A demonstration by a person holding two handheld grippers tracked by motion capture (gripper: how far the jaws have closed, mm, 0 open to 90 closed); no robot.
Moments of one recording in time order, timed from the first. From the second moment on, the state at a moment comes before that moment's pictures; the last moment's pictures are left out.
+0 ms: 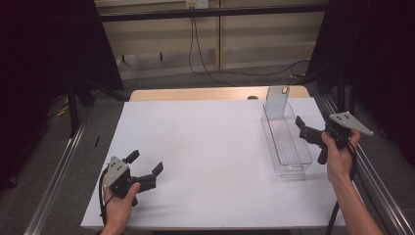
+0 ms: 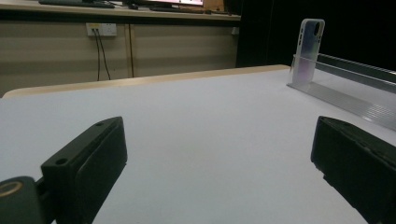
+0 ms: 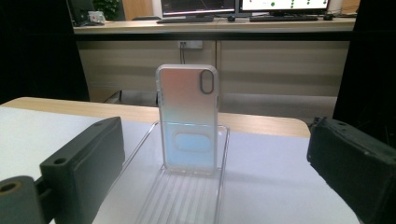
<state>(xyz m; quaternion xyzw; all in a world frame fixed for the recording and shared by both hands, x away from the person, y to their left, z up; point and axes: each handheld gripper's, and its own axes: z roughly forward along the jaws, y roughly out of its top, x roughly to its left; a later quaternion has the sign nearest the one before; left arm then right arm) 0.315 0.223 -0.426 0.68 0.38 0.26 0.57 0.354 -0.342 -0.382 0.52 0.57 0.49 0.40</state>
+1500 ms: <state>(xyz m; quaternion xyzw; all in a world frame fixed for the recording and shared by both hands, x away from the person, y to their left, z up) 0.304 0.226 -0.425 0.68 0.38 0.27 0.57 0.247 -0.330 -0.426 0.50 0.60 0.47 0.41</state>
